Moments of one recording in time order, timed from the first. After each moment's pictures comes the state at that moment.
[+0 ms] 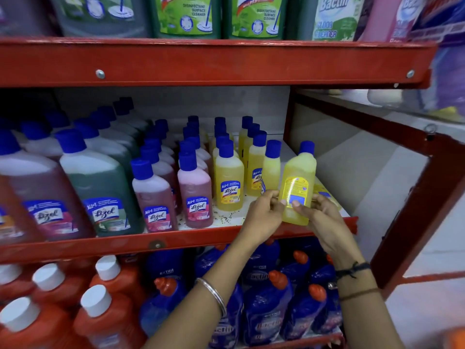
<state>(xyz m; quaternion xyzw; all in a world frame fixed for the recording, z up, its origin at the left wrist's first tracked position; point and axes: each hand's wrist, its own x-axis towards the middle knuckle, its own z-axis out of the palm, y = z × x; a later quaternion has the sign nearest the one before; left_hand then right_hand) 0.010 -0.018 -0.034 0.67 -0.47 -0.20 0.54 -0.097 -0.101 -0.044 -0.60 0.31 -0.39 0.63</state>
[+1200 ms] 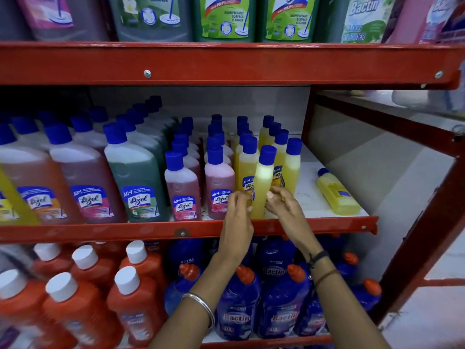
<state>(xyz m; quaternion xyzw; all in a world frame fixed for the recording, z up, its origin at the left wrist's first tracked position) 0.058 0.048 -0.075 0.71 -0.47 0.12 0.51 -0.027 -0.052 -0.063 -0.73 0.17 -0.35 0.56</state>
